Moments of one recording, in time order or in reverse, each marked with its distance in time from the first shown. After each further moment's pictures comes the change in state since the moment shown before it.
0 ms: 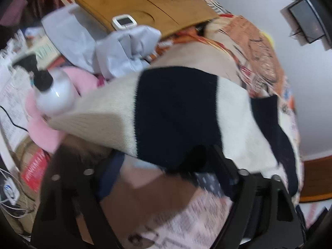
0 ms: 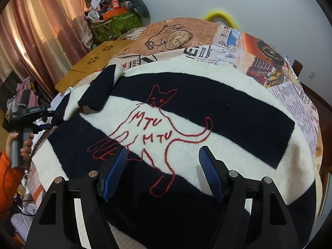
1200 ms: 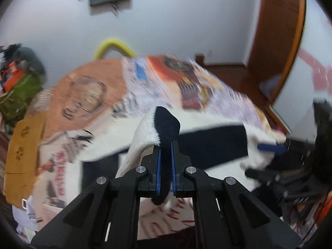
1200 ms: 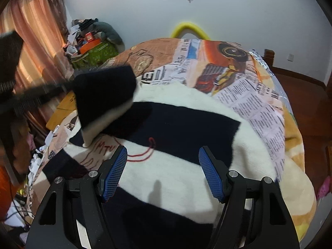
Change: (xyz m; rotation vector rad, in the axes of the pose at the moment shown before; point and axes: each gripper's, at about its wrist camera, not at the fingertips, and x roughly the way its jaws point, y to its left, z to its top) left arm -0.052 -0.395 -0.137 1.105 -0.185 -0.266; right arm -0.043 -0.089 -0.001 0.199 -0.144 -0.037
